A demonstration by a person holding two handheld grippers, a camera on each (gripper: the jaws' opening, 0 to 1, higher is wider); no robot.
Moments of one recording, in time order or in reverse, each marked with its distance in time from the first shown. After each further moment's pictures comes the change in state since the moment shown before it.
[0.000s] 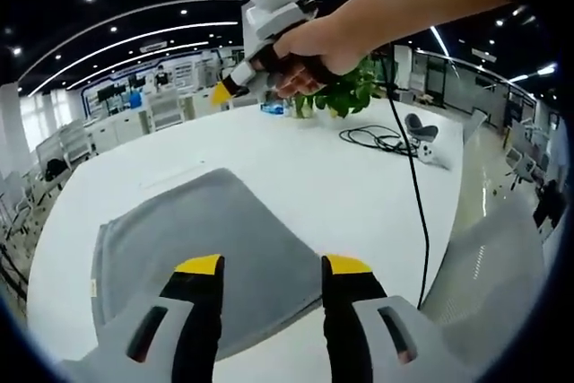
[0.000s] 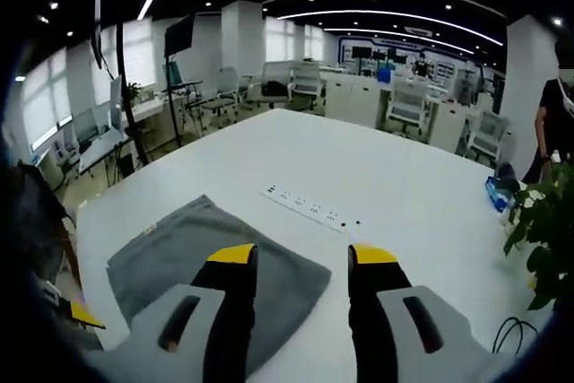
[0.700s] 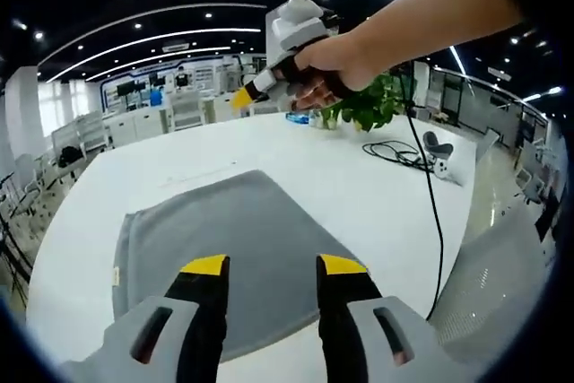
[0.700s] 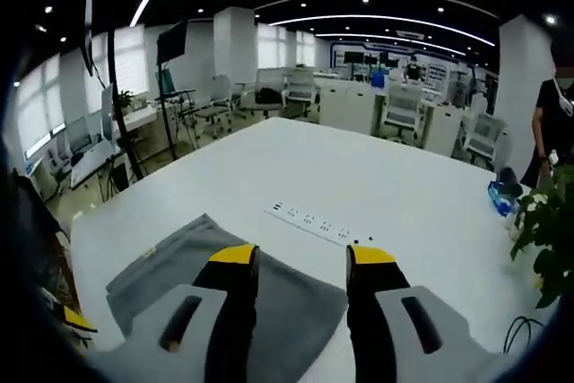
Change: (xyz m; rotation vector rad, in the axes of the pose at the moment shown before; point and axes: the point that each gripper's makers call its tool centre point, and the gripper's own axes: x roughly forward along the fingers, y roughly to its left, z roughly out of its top) left arm -0.025 0.049 -0.010 -0.077 -0.047 0.062; right arm 0.023 0.027 0.028 0.004 -0.036 -0.038
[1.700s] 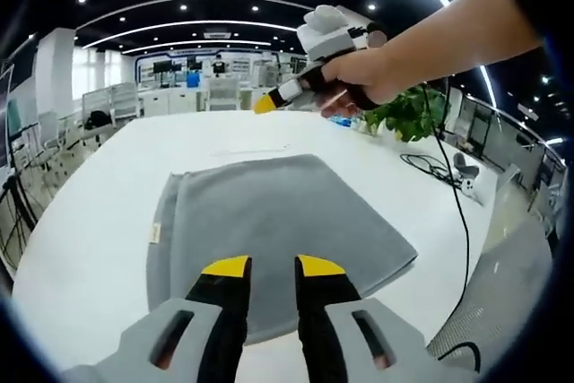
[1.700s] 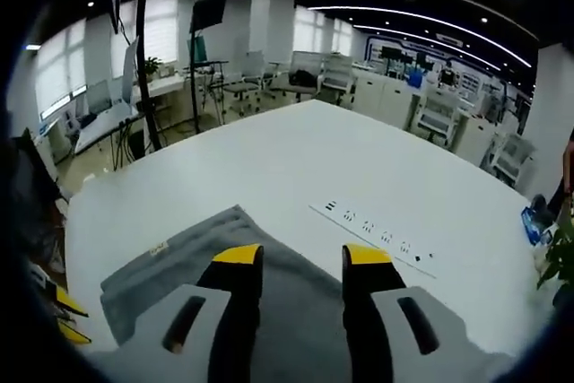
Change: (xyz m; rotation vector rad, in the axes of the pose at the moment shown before) left arm -0.025 0.086 -0.044 -0.159 -0.017 0.106; right arm 0.083 0.081 0.001 -0.117 0.056 0.092
